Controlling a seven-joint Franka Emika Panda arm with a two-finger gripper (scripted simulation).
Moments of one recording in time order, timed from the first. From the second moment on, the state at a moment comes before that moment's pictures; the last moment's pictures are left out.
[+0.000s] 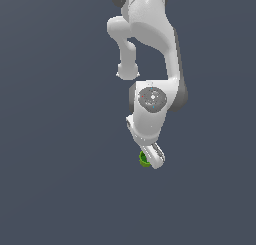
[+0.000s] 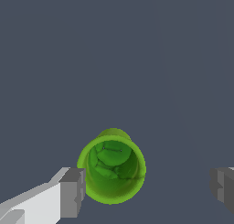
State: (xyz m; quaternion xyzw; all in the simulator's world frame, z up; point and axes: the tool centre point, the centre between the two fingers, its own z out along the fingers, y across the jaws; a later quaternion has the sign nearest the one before) arm 0.072 0.059 0.107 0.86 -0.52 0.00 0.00
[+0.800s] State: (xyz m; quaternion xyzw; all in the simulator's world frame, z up) arm 0.086 0.077 0.093 0.79 -0.61 0.00 0.00
